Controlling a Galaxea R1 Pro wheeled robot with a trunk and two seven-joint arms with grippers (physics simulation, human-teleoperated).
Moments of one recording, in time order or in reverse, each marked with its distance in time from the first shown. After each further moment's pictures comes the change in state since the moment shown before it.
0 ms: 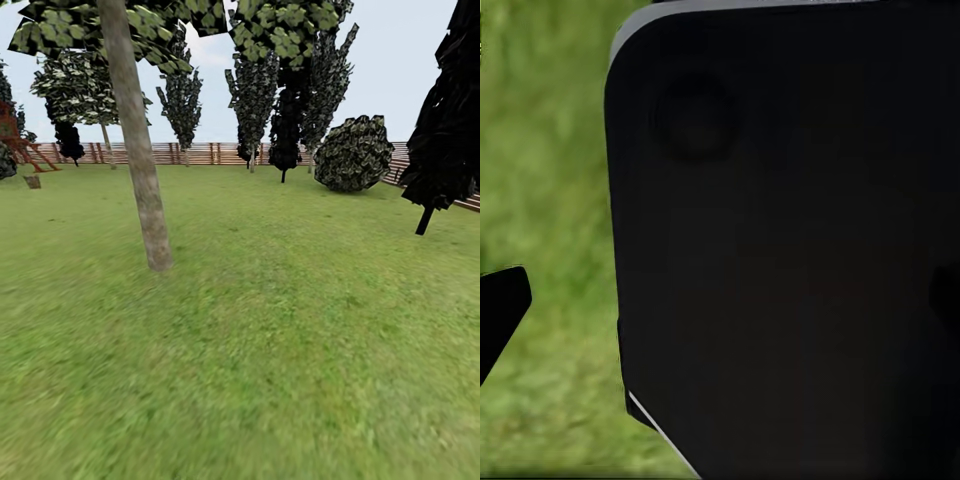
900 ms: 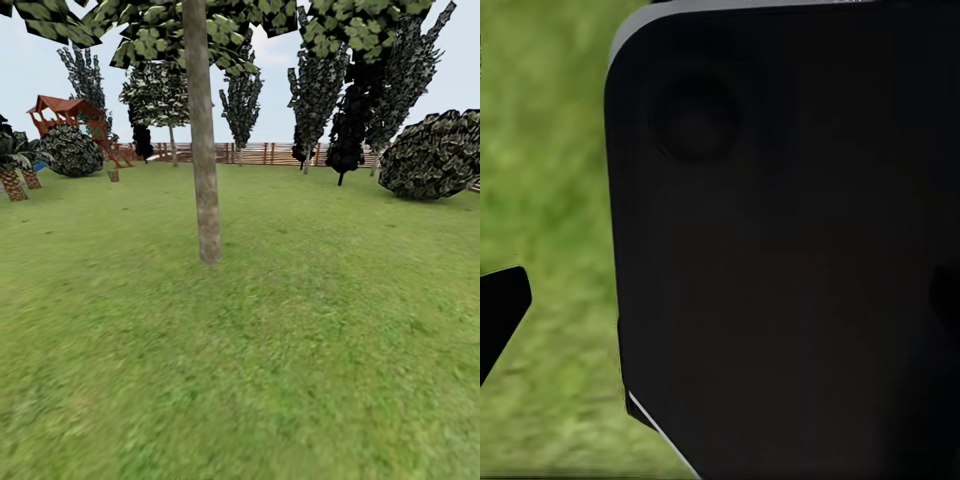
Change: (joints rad) left arm 0.000 0.000 0.000 0.000 0.000 0.000 0.000; right arm 0.000 0.000 0.000 0.000 0.000 0.000 0.000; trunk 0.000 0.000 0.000
